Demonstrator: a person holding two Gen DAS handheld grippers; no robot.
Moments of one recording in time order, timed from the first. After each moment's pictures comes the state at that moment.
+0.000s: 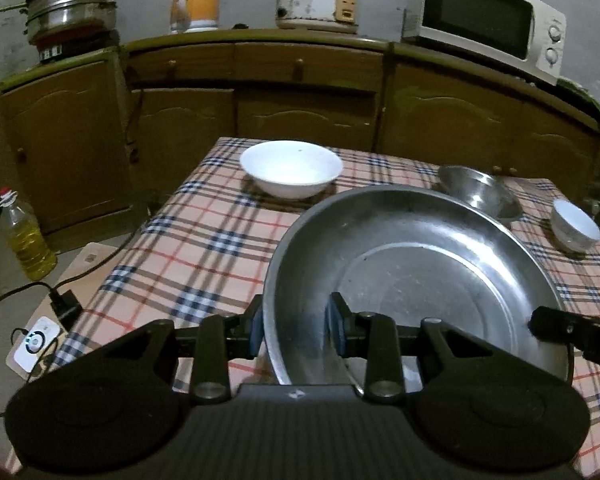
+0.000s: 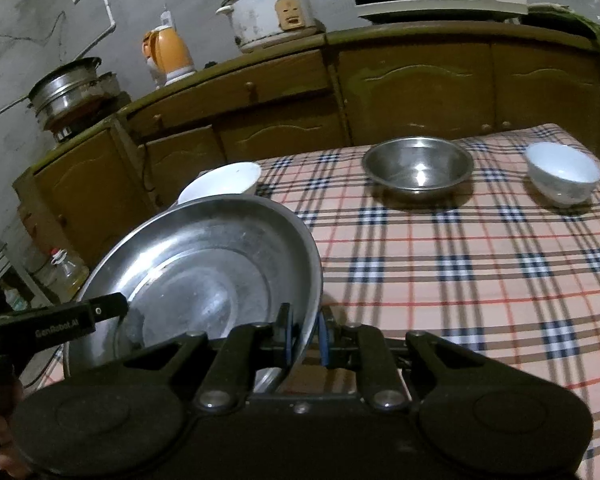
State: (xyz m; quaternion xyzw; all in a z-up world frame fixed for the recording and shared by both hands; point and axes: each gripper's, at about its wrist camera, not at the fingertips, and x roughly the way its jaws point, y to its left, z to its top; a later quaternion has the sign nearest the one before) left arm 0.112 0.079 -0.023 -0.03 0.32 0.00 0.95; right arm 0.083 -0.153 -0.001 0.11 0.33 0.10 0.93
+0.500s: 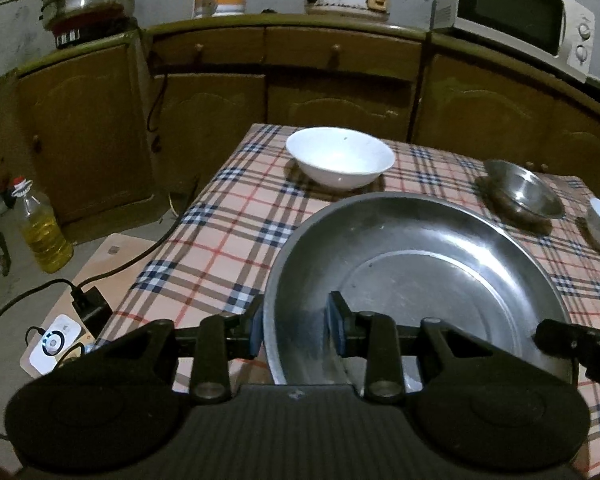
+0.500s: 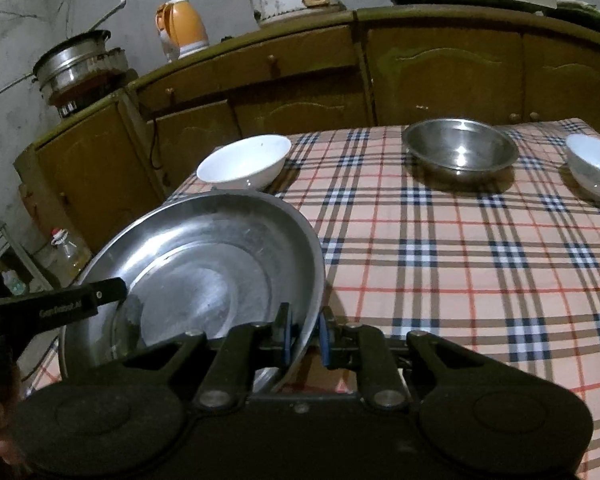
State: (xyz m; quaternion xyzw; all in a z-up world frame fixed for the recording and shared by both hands) left arm 0.132 0.121 -0.041 -0.03 0.34 0.03 0.94; right arm 0.103 -0.102 -0.022 0.09 0.35 0.11 0.93
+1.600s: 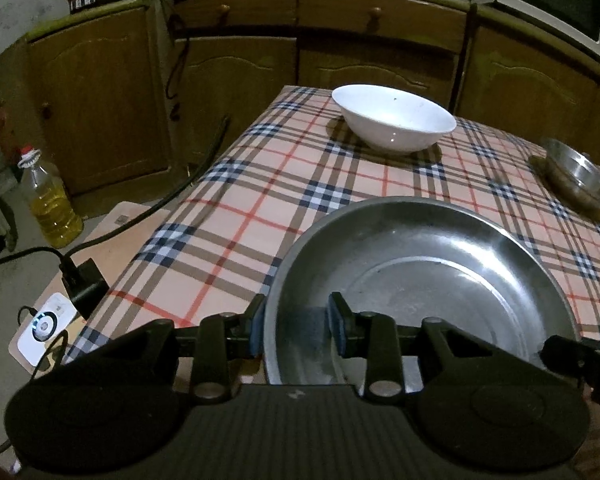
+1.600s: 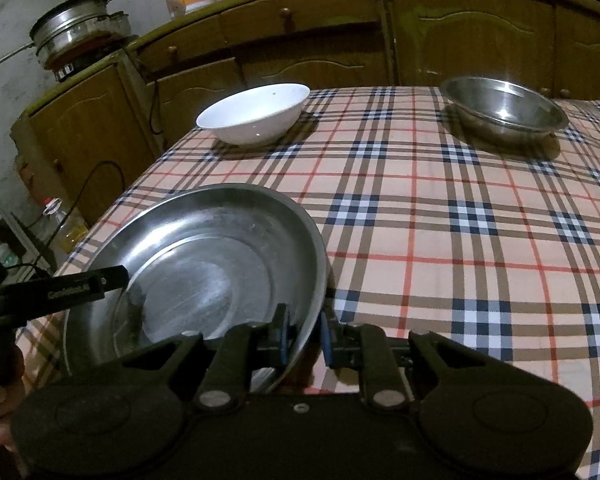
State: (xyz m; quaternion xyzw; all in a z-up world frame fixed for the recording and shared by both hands) left arm 0.161 0.149 -0.090 -0.03 0.36 0.06 0.93; right arm 0.137 -0.070 -0.072 0.07 0.38 0.12 0.91
